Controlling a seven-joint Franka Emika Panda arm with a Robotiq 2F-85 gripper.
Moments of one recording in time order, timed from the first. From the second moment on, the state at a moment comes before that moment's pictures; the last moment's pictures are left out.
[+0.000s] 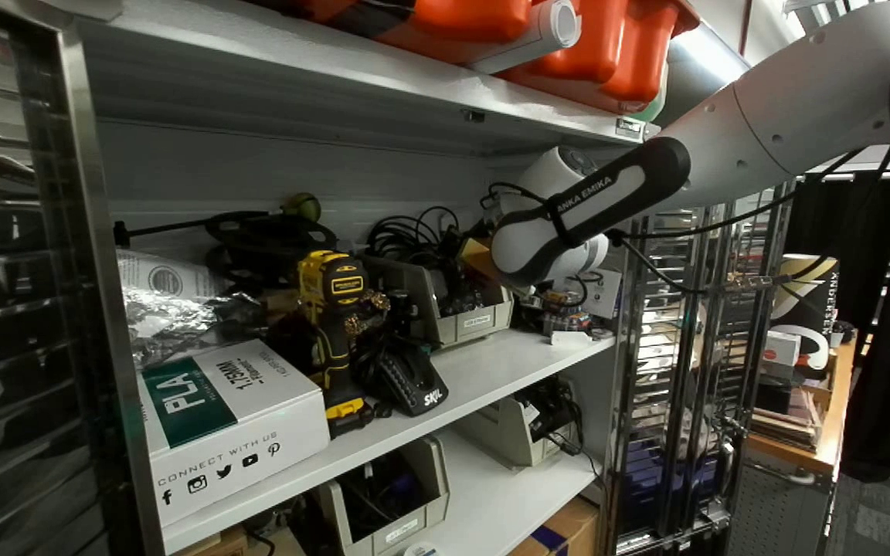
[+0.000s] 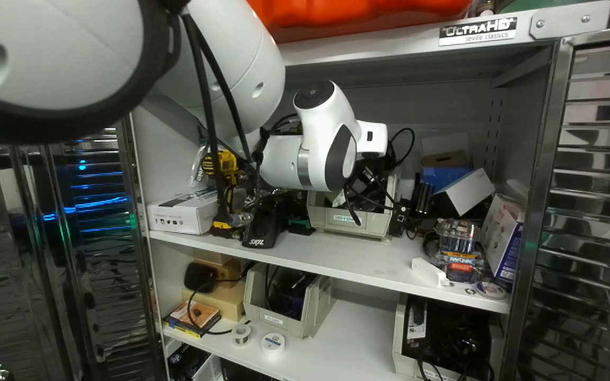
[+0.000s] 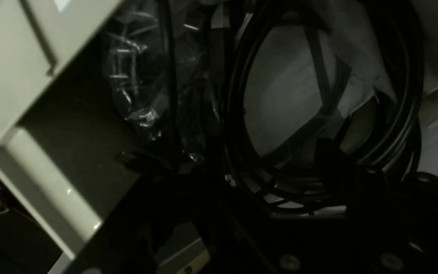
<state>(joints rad) -0.17 0.55 0.26 -1.56 -0.20 3.08 0.68</state>
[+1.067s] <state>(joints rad) 0.00 0.23 0.08 -1.82 0.07 2.66 0.44</state>
